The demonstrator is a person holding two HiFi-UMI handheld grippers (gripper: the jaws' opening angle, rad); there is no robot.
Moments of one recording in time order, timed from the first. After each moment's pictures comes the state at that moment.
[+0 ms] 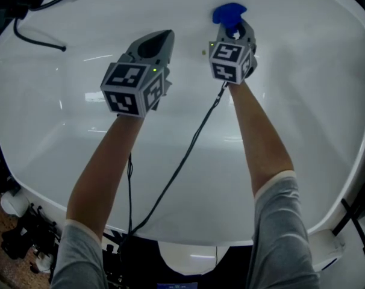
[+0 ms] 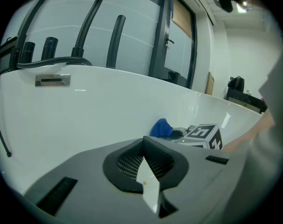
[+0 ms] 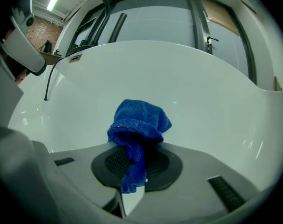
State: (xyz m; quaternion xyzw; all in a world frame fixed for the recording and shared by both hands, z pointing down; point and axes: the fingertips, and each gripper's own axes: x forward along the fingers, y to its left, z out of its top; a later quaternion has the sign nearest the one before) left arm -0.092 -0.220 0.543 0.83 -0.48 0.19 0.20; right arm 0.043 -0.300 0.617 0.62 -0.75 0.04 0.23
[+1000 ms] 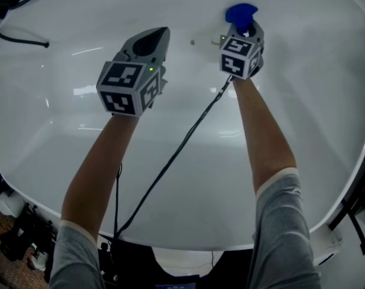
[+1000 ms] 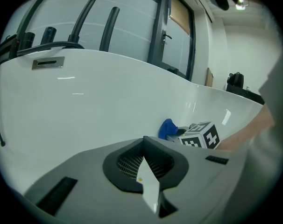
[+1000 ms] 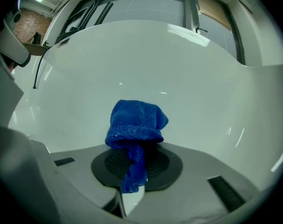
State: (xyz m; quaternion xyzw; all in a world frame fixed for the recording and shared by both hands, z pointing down) left arm -0.069 -0.208 0.588 0.83 -0.48 0.19 0.20; right arm 0.114 -0.291 0.680 0.66 -0.71 0.07 0.26
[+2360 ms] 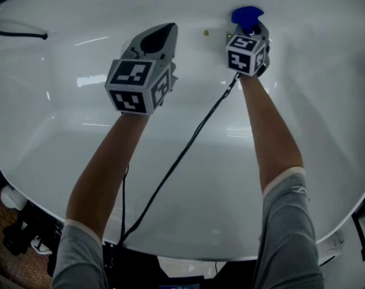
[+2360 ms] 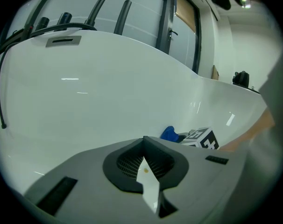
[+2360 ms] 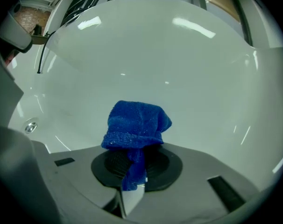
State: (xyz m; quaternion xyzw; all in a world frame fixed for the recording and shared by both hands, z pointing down) left arm -0.093 -0.200 0.642 0.81 -0.50 0.20 0.22; right arm 0.089 -0.277 0.764 0.63 -0.71 0.11 0.31
